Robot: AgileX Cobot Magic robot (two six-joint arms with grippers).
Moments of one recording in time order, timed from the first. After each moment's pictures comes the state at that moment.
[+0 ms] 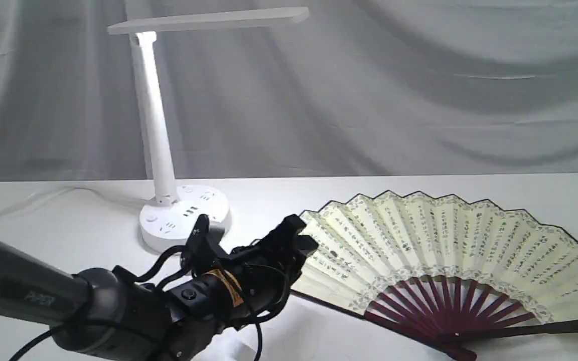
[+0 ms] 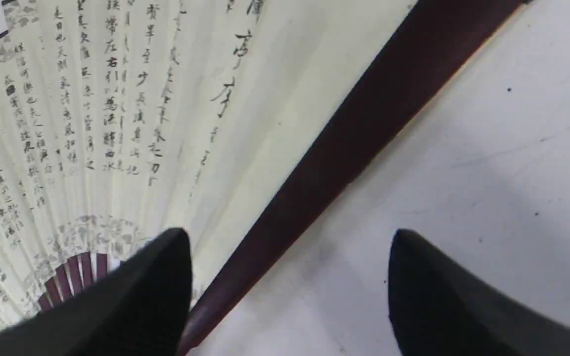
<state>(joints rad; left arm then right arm) -0.60 2.20 -1.06 0.11 -0.69 -1.35 -0.77 1.76 -0.81 1.19 0.60 -0.79</state>
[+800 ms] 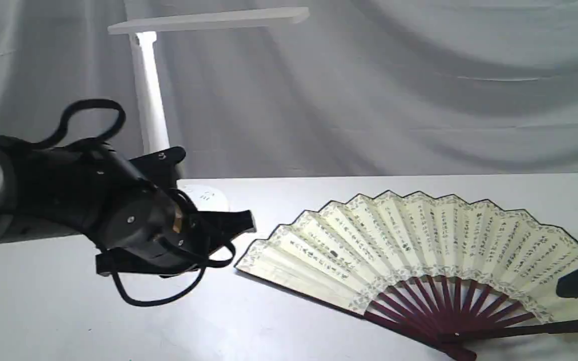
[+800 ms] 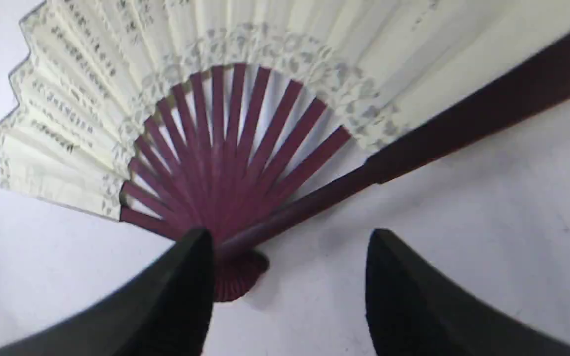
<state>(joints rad) -0.52 1.89 -1.22 0.32 0.49 -0.97 -0.55 1.64 -0.81 1.01 0.75 -0.72</state>
